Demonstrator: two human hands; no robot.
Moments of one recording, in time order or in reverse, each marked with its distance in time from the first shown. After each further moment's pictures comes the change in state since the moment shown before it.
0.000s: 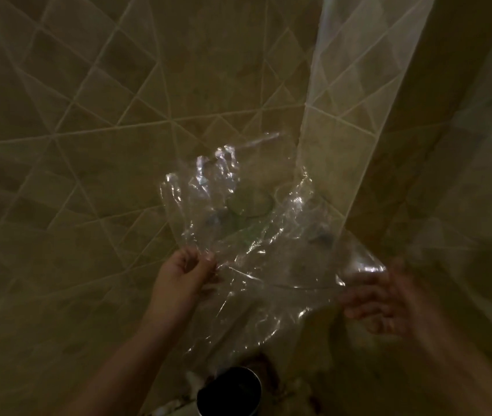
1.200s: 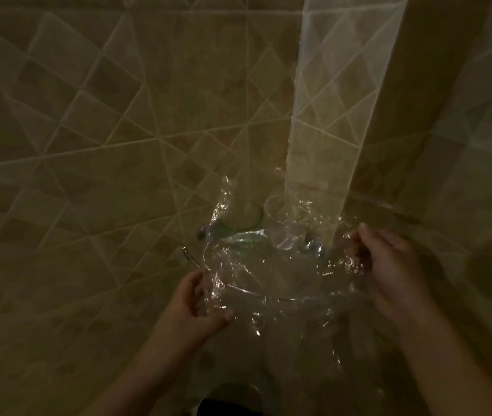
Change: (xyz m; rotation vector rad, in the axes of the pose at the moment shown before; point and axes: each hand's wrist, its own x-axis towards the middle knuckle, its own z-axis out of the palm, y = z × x) left_hand -0.032 0.007 0.009 0.057 -0.203 -0.067; right_hand 0.061 -0.011 -0.008 0.181 0.310 -0.297
